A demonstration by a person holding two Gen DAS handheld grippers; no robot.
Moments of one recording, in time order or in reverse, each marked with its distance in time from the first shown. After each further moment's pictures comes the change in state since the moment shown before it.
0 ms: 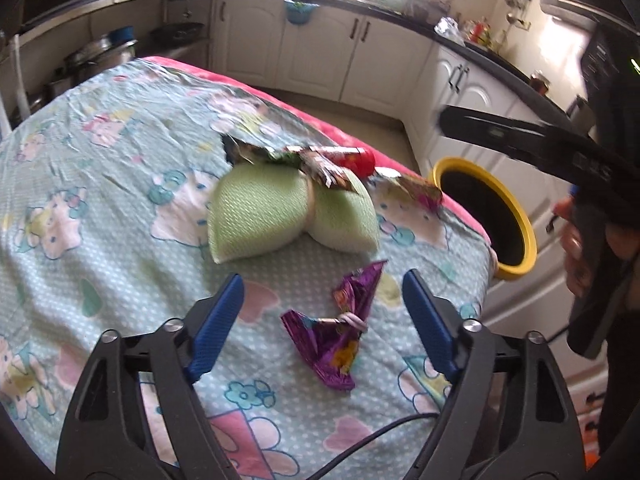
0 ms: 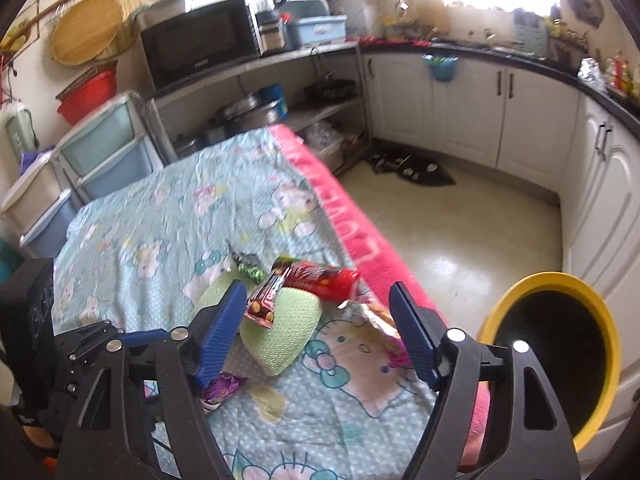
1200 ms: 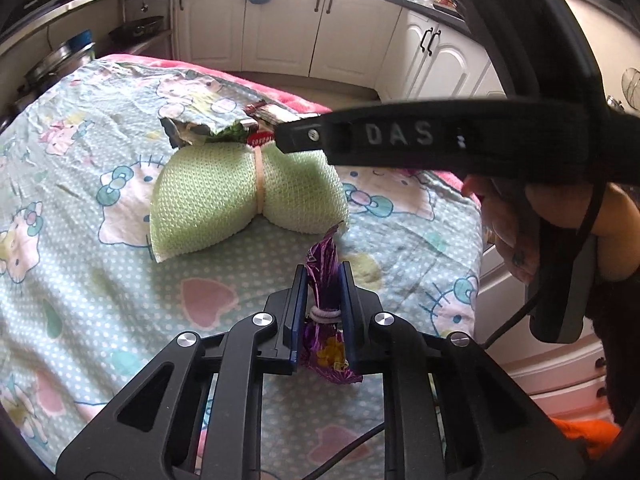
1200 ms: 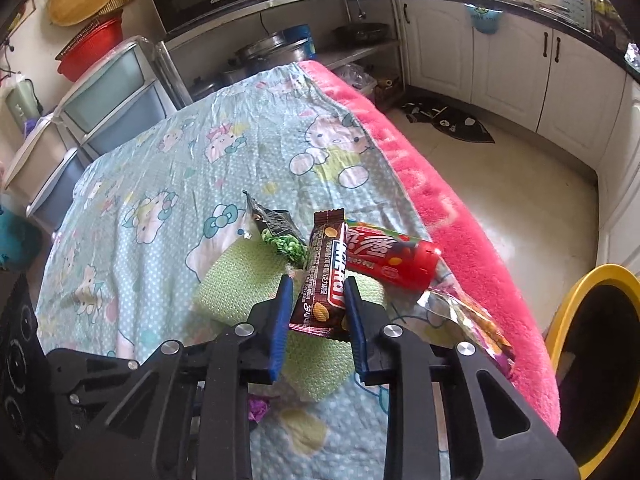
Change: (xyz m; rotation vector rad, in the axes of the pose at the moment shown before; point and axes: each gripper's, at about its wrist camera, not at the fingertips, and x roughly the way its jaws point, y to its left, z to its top) left arm 0.023 -0.024 0.000 0.105 0.080 -0.051; right arm 0.077 0.027 -0.002 -0.027 0.195 0.083
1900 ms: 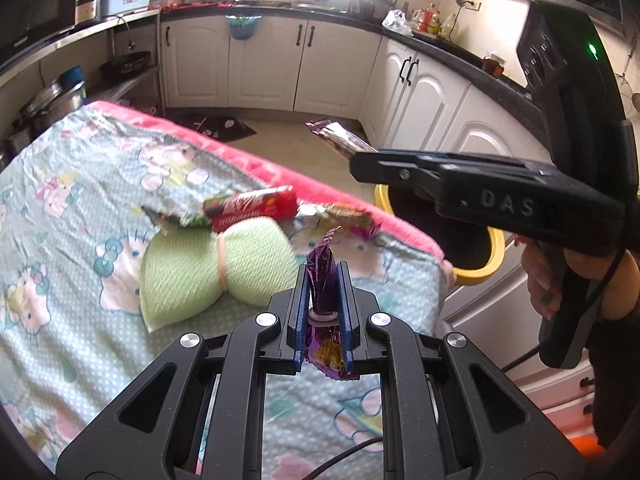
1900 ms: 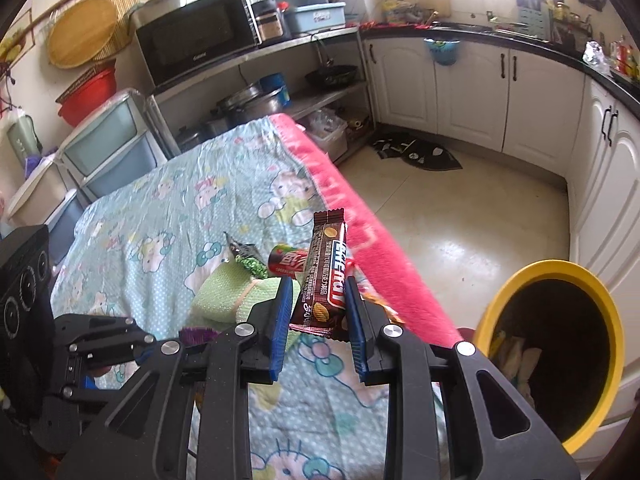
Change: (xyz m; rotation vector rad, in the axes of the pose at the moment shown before) left arm -0.031 -0.031 0.041 0.042 -0.104 -0.026; right arm -0.089 -0.038 -0.015 0.064 -0.161 -0.048
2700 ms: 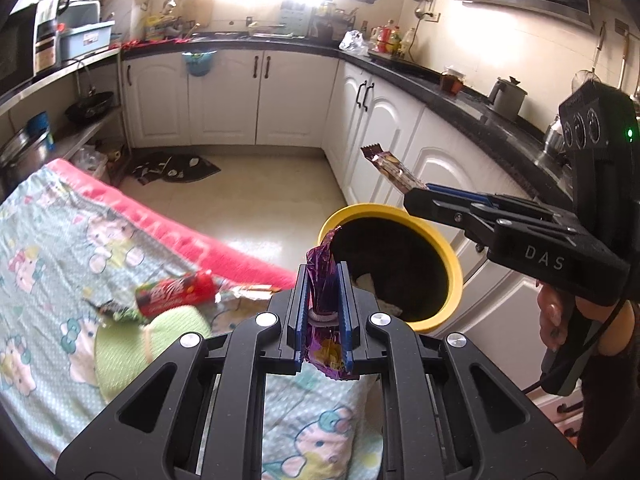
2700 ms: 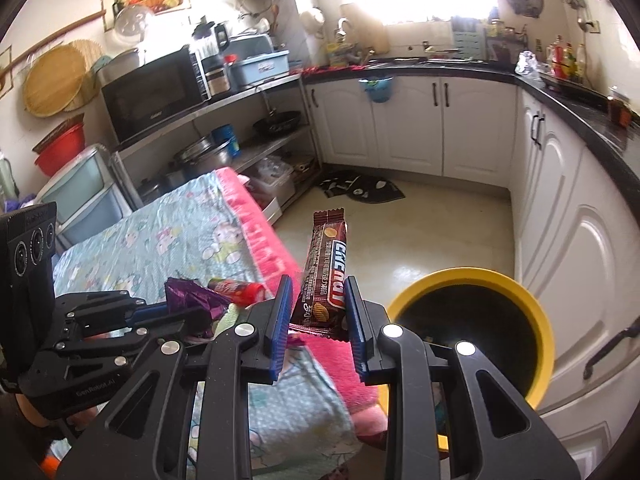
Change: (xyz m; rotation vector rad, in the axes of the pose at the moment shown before) left arm 0.009 -0.066 0.056 0.088 -0.085 -0.082; right arm -0.095 -0.069 -0.012 0.090 -0.161 -0.145
